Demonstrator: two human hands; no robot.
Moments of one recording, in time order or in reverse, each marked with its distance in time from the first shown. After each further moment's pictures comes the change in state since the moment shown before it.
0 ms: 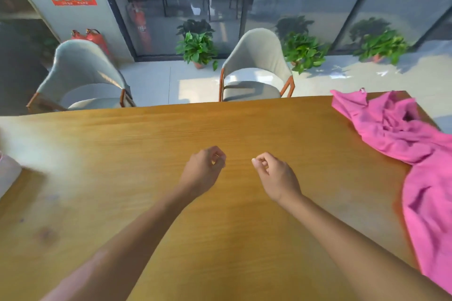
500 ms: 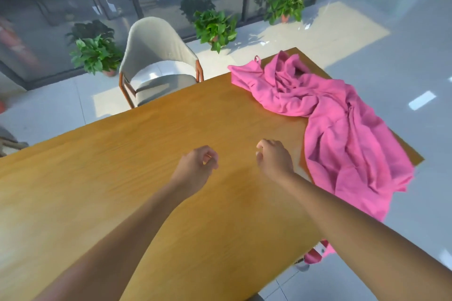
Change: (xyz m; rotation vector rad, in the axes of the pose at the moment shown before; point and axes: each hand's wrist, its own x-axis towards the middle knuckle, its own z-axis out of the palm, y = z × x) left_hand 0.044 0.166 0.200 0.063 -0.344 0.127; right_hand -0.007 0.260 -0.127 -0.243 0.121 0.309
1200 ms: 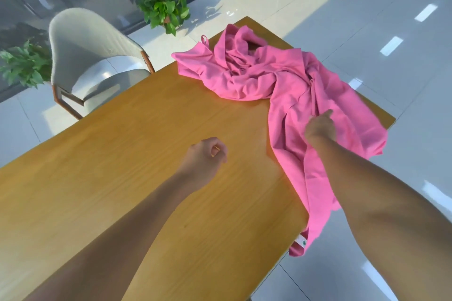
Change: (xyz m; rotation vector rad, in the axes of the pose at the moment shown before) left_hand 0.082 0.089 0.103 0.068 -0.254 0.063; right_hand 0.073 0.250 -0.026 0.118 0.111 0.817
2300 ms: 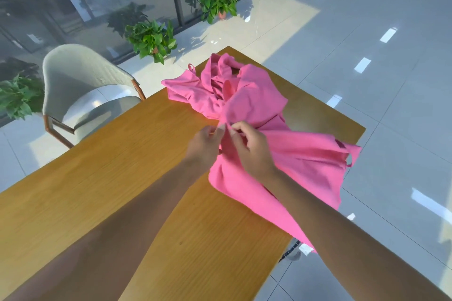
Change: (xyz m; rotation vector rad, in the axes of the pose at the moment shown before) left_hand 0.021 0.067 -0.011 -0.226 0.108 -0.009; right_hand -0.176 -0.083 -0.044 0.787 0.060 -0.916
